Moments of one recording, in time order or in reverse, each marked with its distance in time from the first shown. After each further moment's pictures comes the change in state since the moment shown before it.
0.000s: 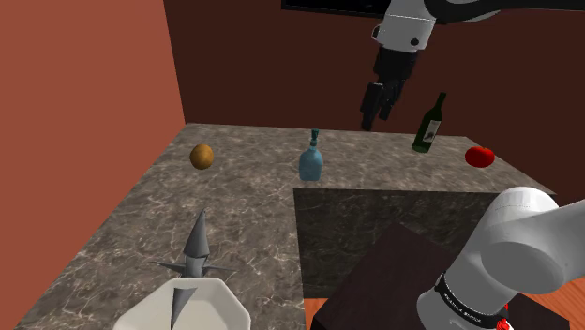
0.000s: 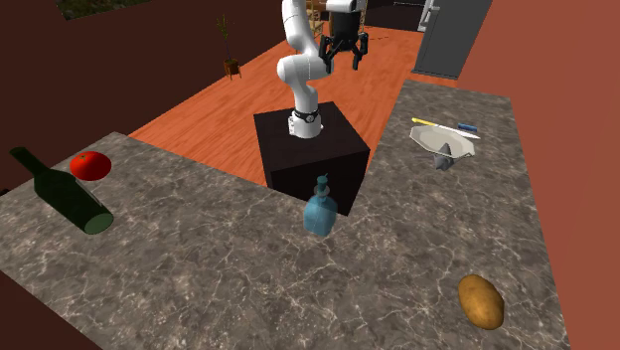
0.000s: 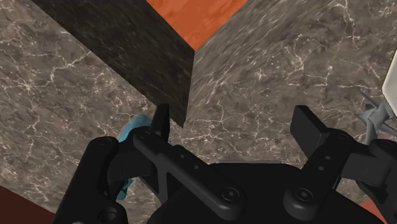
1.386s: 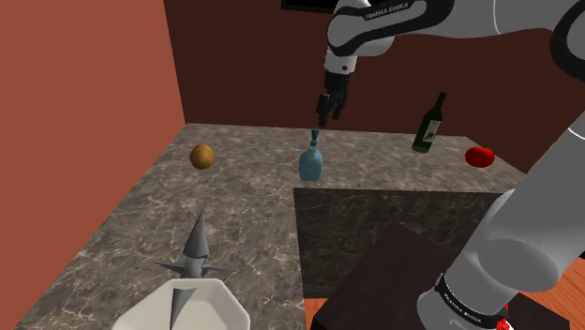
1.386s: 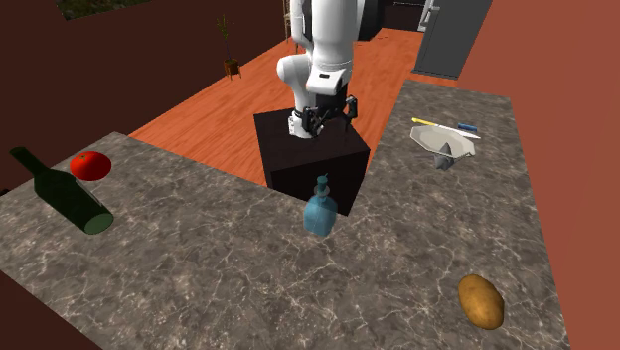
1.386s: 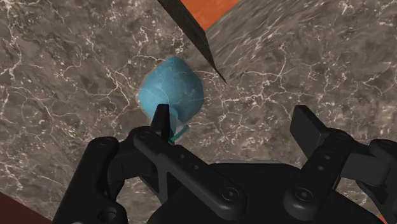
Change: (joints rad) arm -0.046 0.675 -0.193 0.364 0.008 0.257 -0.303
